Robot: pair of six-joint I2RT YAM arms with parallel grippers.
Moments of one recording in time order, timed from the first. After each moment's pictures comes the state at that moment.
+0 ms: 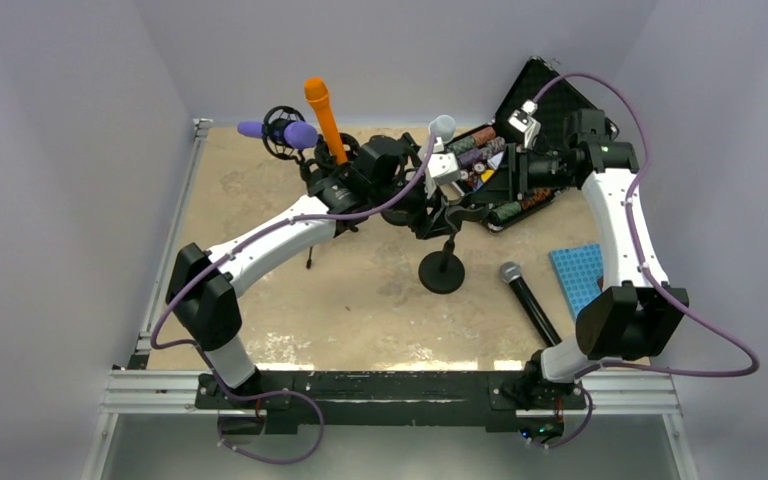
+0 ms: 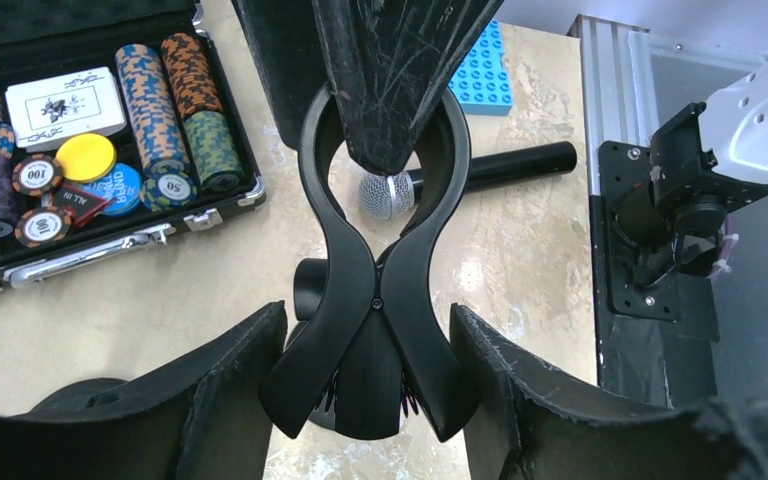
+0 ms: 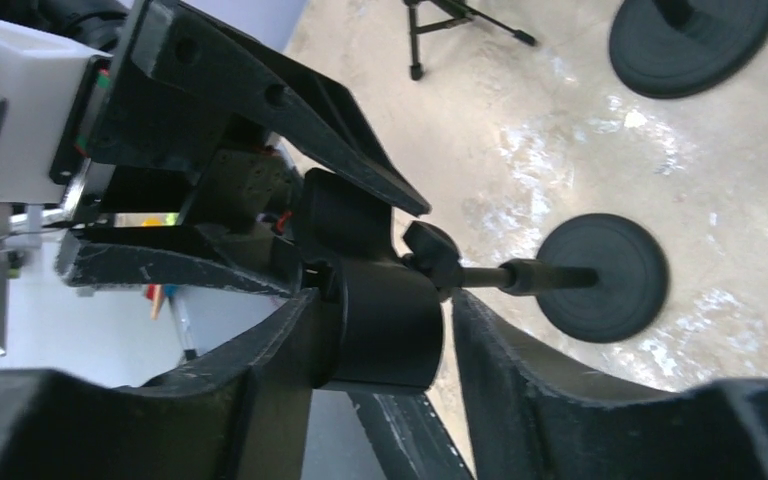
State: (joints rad) left arm -0.78 1.70 1.52 -0.23 0.63 0.13; right arm -0.04 1.53 1.59 -1.13 -1.06 -0.16
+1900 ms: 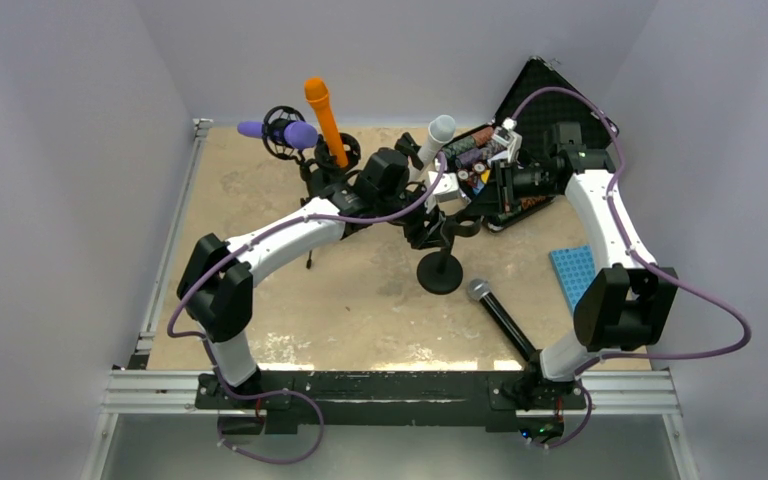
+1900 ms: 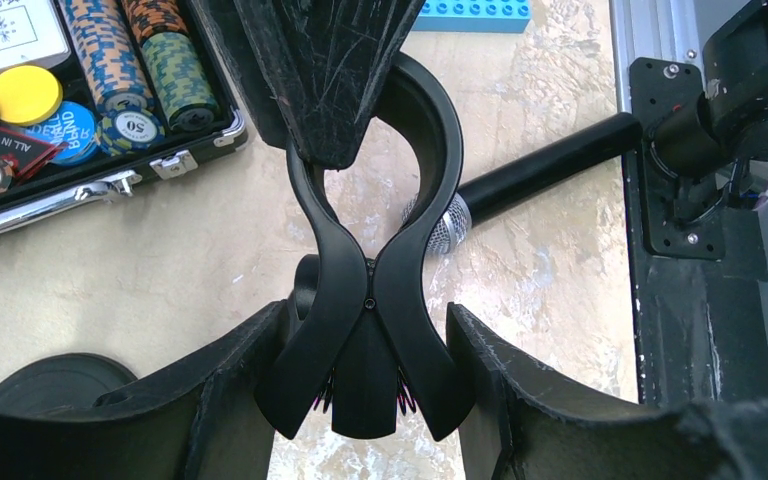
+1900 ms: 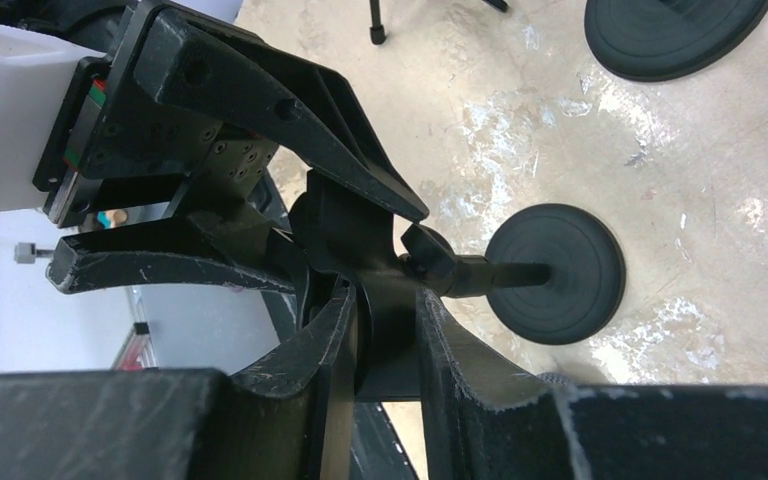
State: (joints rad) left arm -0.76 1.77 1.46 -0.25 0.65 0.25; right arm 0.01 1.58 1.46 -1.04 -1.04 -0.26
